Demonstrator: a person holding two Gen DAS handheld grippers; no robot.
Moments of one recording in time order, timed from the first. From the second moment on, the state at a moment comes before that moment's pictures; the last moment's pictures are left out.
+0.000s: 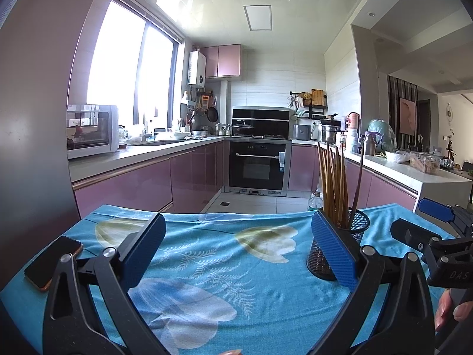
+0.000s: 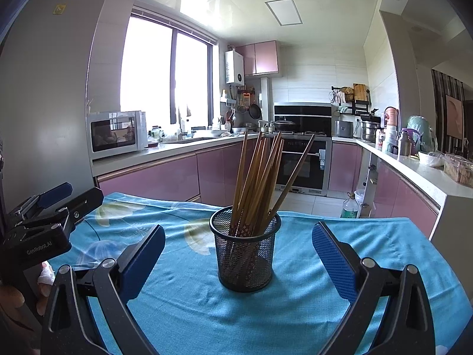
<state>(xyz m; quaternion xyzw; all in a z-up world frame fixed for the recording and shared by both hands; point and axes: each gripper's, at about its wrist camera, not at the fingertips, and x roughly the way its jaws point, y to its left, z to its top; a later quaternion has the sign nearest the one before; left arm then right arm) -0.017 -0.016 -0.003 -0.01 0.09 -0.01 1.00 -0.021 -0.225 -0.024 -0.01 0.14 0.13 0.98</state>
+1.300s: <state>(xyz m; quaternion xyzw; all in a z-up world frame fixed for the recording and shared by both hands) -0.018 -0.016 -0.002 -0.01 0.09 -0.01 1.00 -0.021 -0.223 -0.025 0.00 0.14 0.13 0.98</state>
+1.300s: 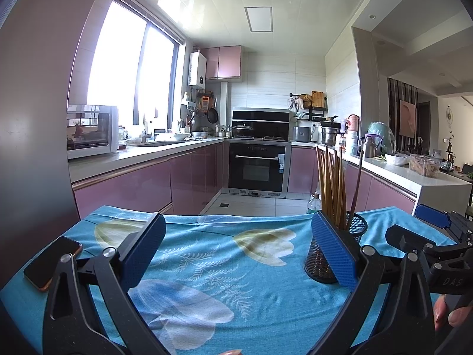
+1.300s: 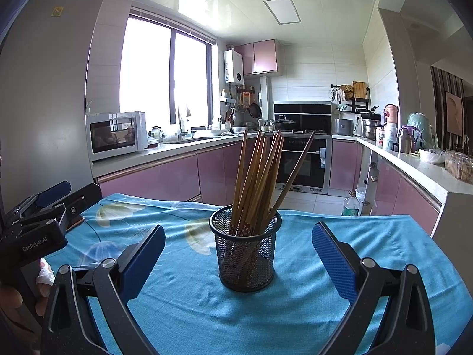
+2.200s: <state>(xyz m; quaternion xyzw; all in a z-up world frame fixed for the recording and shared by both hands) -0.018 -0.015 -0.002 -0.01 0.09 -0.01 1.00 -0.020 -0.223 -0.029 0.00 0.14 0.13 0.98</state>
